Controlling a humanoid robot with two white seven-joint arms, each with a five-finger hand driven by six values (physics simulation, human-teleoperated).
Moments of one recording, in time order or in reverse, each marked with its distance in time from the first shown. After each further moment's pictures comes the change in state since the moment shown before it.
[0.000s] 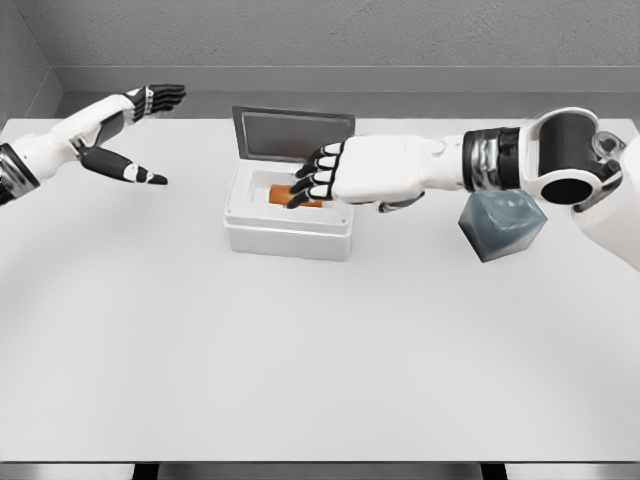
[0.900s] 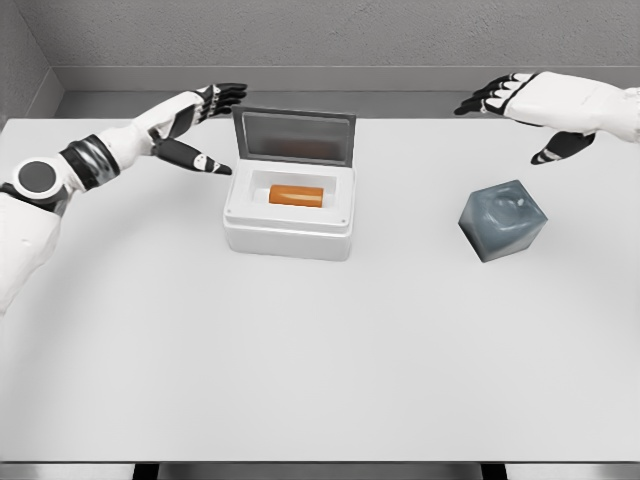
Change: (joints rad) left arm -0.081 -0.262 0.038 0.210 -0.109 0.112 0.000; right arm 0.083 -0.173 -0.262 0.279 -0.070 0.001 0.000
